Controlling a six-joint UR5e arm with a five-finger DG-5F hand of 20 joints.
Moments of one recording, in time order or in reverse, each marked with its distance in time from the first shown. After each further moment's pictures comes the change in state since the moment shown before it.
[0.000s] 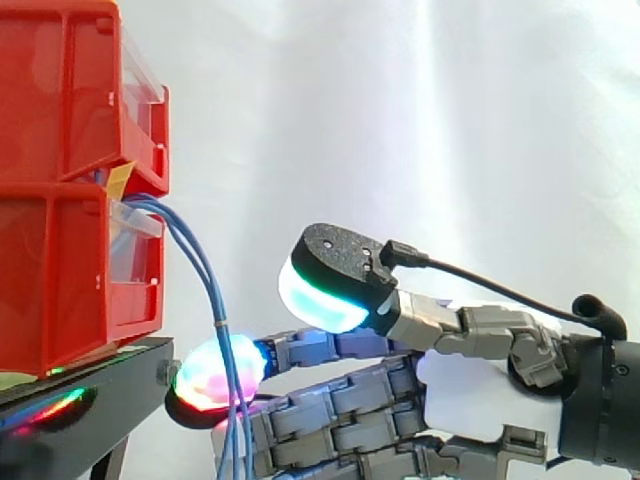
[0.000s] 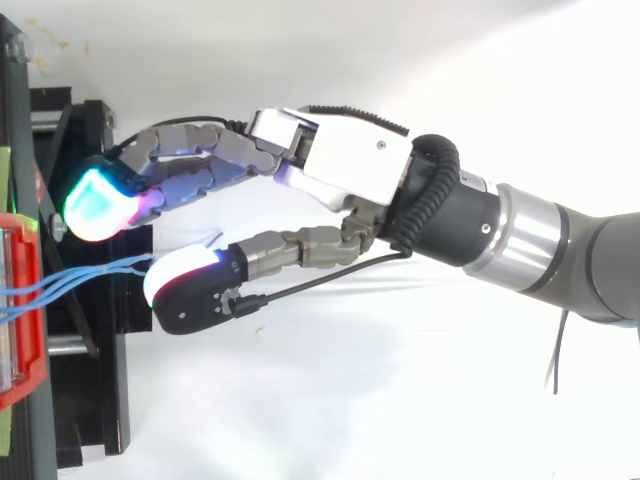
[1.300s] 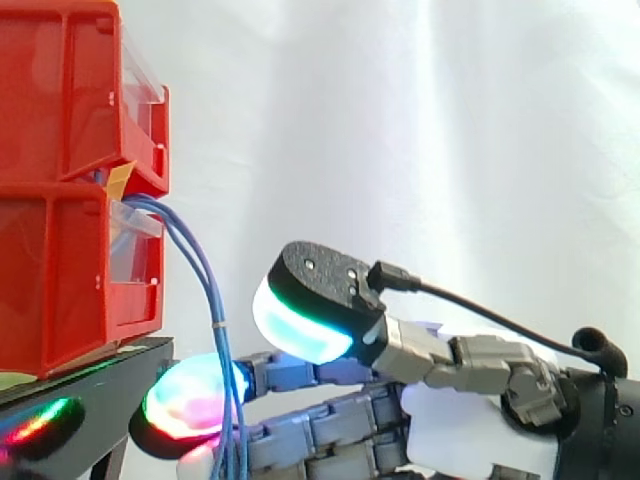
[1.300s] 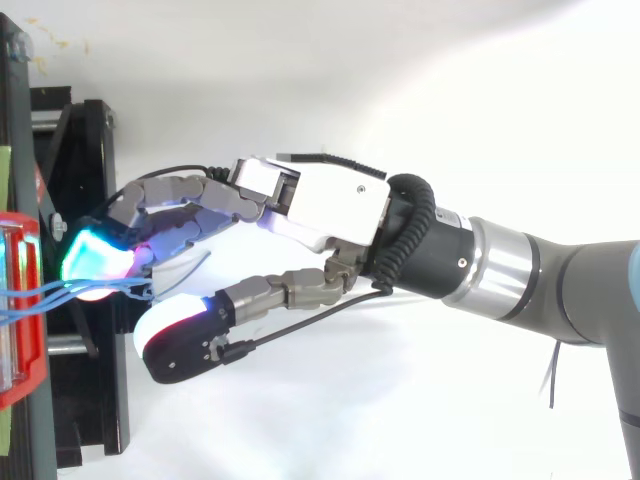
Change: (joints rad) arm 0.026 -0.049 0.023 0.076 -0.016 0.018
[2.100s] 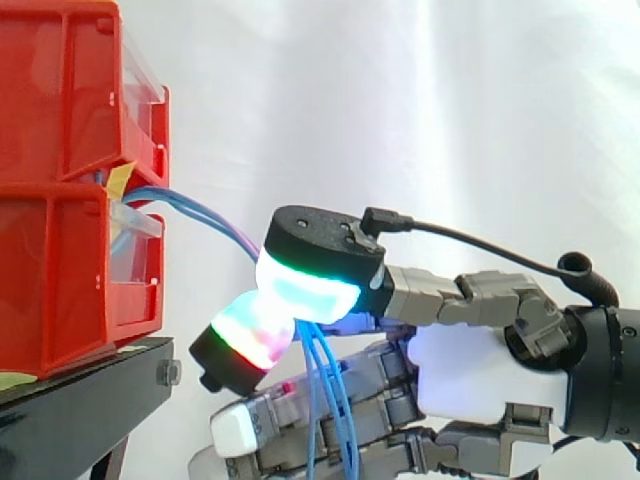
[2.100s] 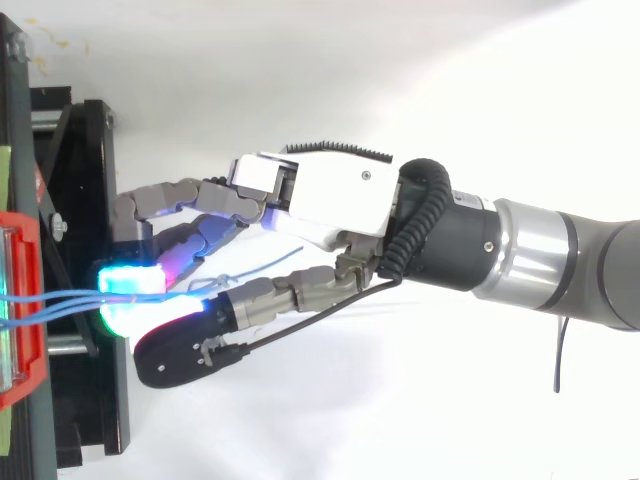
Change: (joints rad) arm -0.020 0.064 0.028 -0.207 -0.093 0.110
